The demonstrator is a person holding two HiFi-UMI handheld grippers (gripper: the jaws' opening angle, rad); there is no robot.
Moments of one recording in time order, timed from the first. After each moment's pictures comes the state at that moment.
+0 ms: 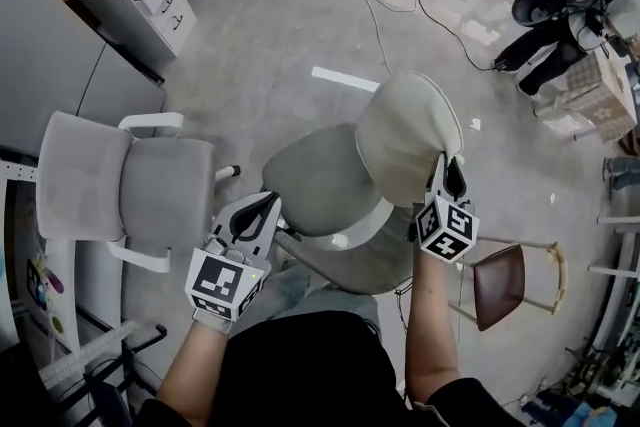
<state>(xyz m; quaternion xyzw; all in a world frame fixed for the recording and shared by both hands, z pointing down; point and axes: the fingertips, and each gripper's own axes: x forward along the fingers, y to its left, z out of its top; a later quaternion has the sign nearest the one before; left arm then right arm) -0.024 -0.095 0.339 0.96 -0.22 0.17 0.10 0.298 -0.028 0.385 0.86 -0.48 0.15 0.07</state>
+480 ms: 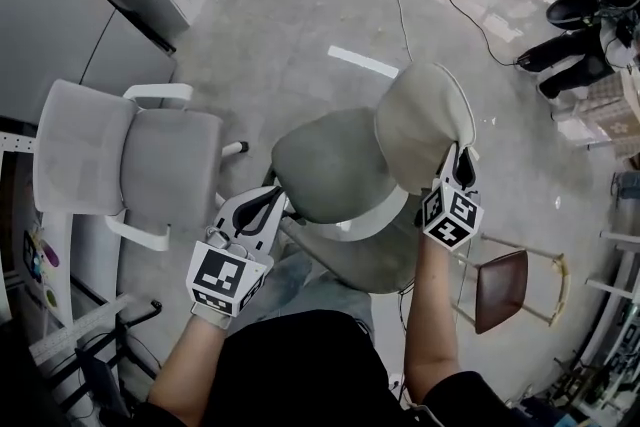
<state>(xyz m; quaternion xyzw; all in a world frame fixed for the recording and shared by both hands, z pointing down) -0.044 -0.097 0.385 0.94 -0.24 0.20 0.13 0.304 -0.056 0.438 0.86 -0.47 0.14 0.11</state>
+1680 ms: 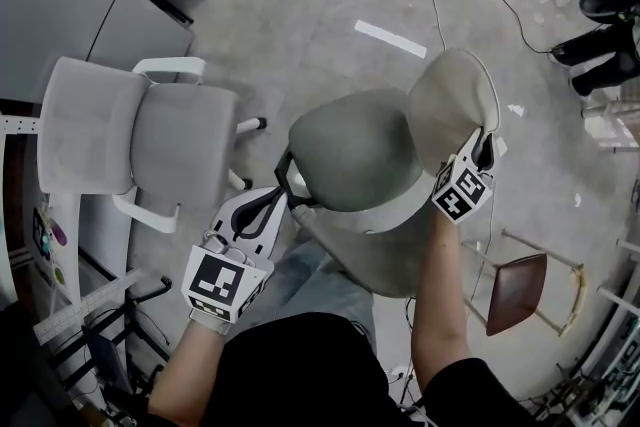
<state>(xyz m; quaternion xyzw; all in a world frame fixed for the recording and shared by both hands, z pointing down) -0.064 -0.097 0.427 0.92 -0.27 0.24 0.15 0.338 -0.080 0.530 0.89 -0.41 0.11 0.16</state>
